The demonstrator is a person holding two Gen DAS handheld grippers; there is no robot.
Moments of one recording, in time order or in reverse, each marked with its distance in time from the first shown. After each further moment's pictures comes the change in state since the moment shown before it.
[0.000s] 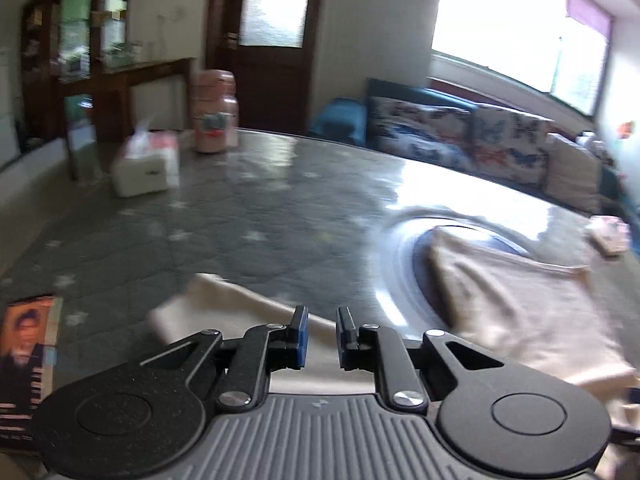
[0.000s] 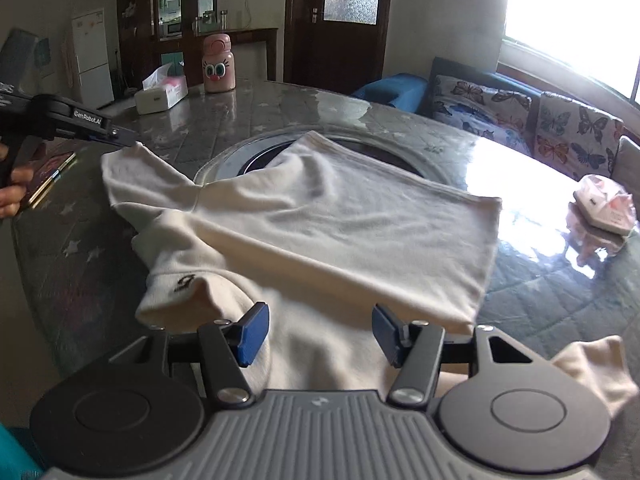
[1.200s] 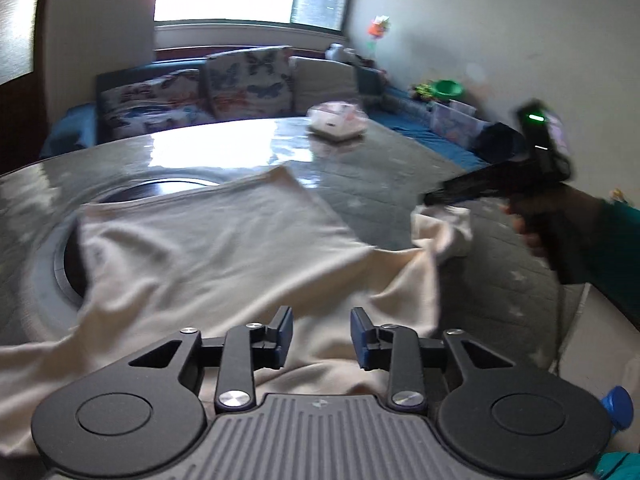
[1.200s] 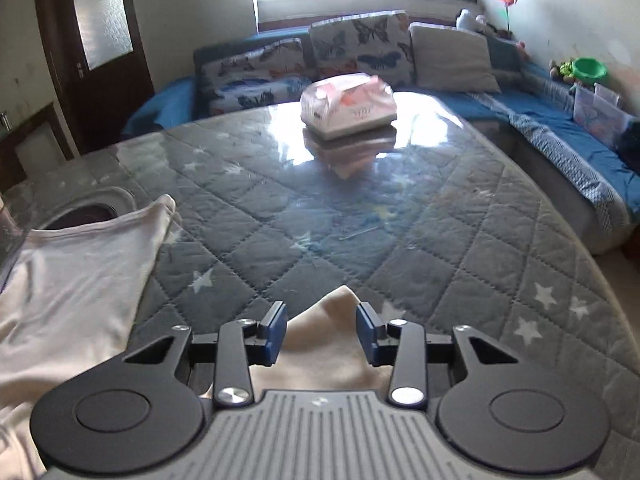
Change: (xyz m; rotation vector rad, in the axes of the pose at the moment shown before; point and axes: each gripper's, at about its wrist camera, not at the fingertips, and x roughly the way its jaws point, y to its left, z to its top) left arm -0.006 -0.181 -0.059 0.474 0.128 -0.598; right arm -0.005 -0.225 -0.040 0.567 0.030 -0.404
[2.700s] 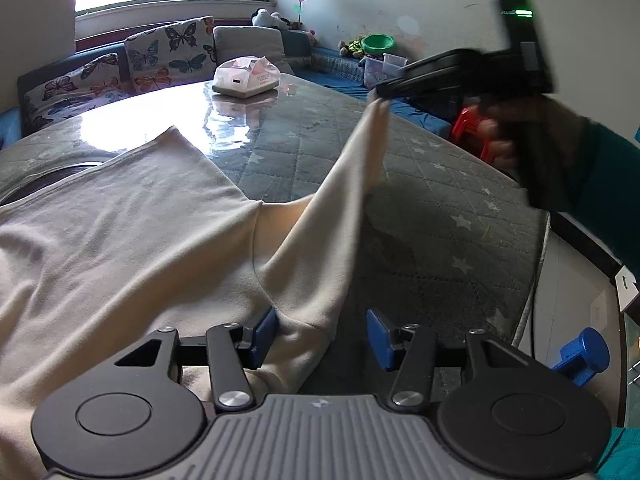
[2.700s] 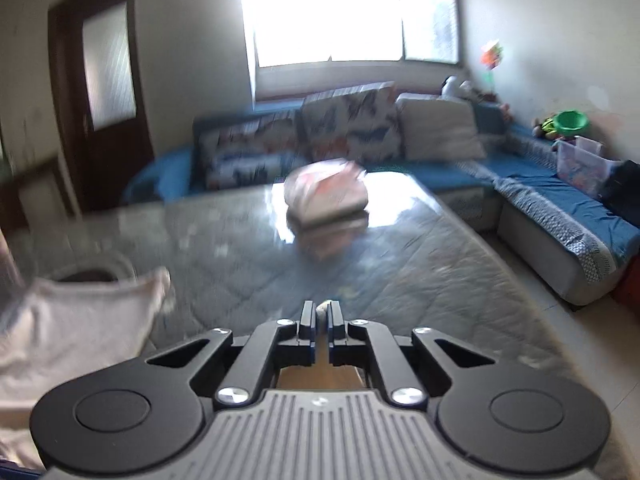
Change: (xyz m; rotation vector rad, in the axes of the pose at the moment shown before) left arm 0.045 -0.039 -0.013 0.118 0.096 -0.137; right arm -0.079 -0.037 -0.009 0.037 -0.284 0.008
